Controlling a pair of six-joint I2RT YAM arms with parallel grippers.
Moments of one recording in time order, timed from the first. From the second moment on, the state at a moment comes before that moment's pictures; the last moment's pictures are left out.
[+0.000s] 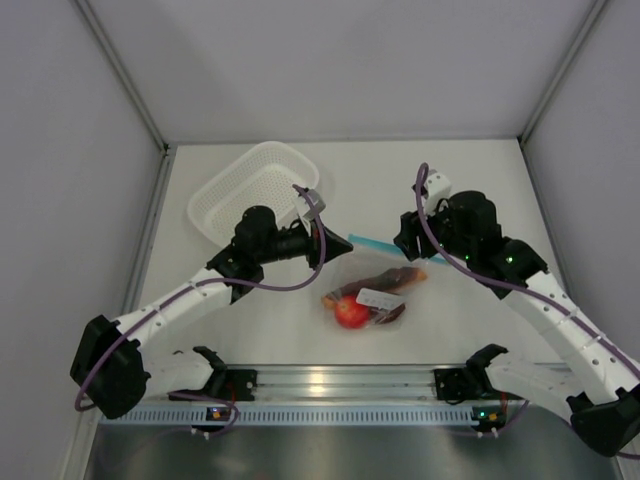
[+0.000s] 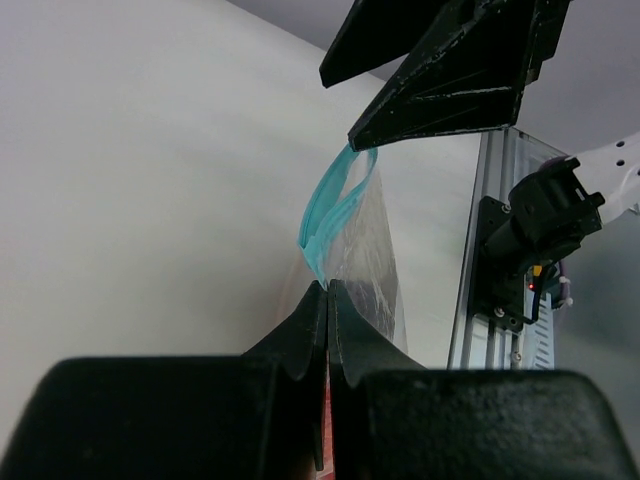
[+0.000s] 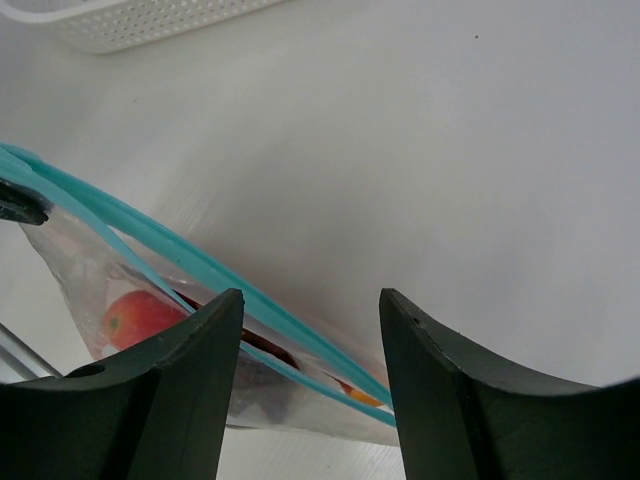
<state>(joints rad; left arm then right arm) -0.67 1.19 0.79 0.29 0.61 -0.24 0.55 0.96 1.02 -0.57 -0.08 0.04</state>
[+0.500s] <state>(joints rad) -0.67 1.19 0.83 0.29 0.61 -0.22 0.54 0.95 0.94 -0.56 -0.26 0.03</state>
